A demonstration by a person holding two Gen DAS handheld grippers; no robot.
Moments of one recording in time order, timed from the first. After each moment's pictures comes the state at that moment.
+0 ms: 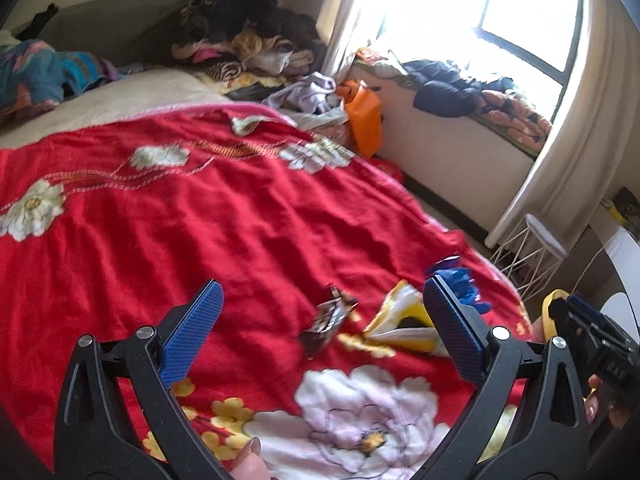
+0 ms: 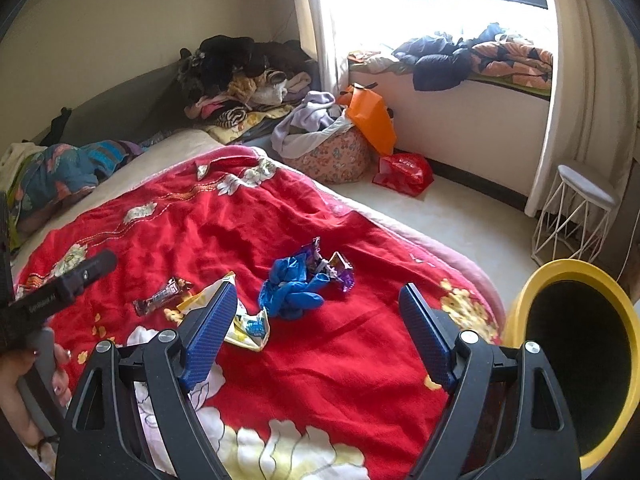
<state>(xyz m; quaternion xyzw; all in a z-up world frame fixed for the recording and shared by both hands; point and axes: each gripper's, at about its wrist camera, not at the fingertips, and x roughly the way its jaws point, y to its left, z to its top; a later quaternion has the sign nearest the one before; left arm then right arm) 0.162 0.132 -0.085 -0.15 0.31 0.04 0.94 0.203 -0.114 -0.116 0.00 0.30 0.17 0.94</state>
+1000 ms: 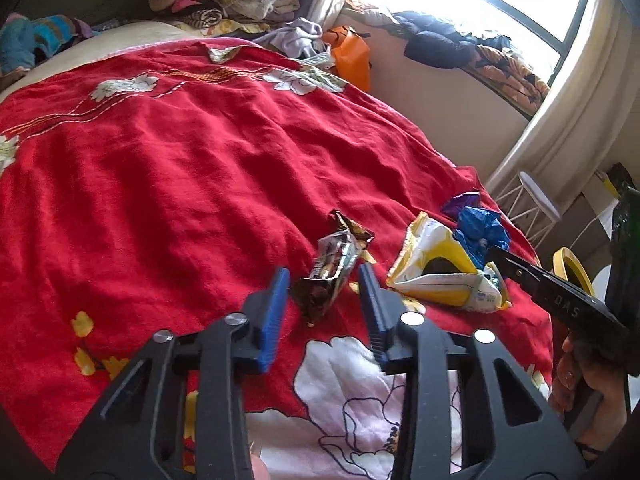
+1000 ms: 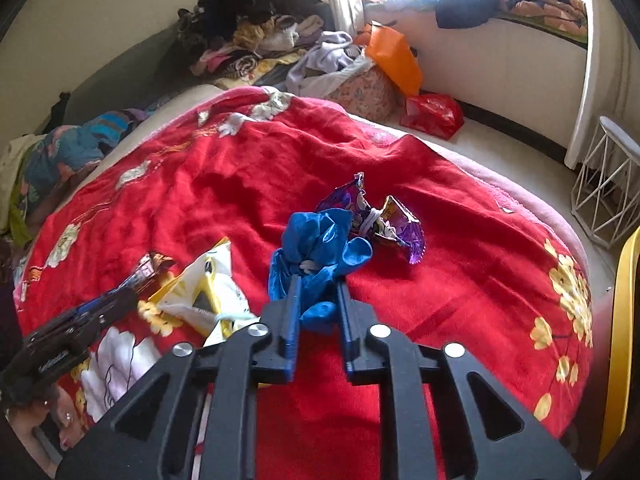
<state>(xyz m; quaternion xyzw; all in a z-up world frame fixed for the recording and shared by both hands) 0.184 0.126 -0.141 -0.16 0.38 -0.01 0.91 0.258 -0.080 -0.181 0.03 0.38 0.21 0.90</state>
